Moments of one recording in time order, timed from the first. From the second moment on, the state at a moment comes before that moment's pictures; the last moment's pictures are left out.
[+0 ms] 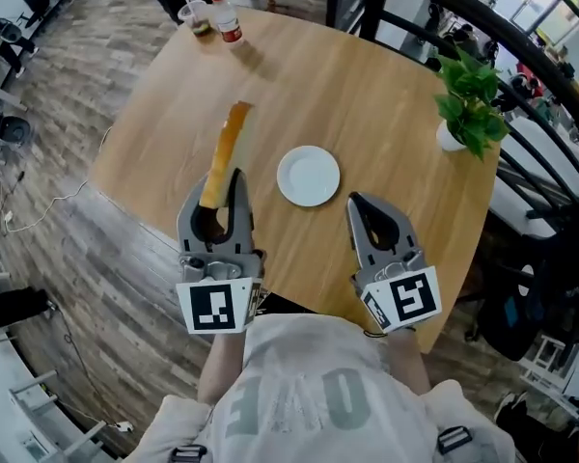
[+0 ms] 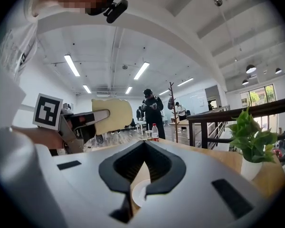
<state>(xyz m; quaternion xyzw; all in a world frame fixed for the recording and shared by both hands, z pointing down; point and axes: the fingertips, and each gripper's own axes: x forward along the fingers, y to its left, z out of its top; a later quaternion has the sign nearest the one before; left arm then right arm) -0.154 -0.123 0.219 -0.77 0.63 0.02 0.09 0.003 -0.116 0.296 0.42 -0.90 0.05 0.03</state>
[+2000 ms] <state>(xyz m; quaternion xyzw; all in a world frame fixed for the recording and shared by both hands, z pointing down) -0.080 -0.208 0.486 -0.74 0.56 -0.19 -0.30 0.050 -0.181 0.412 0.47 -0.85 0.21 0.11</state>
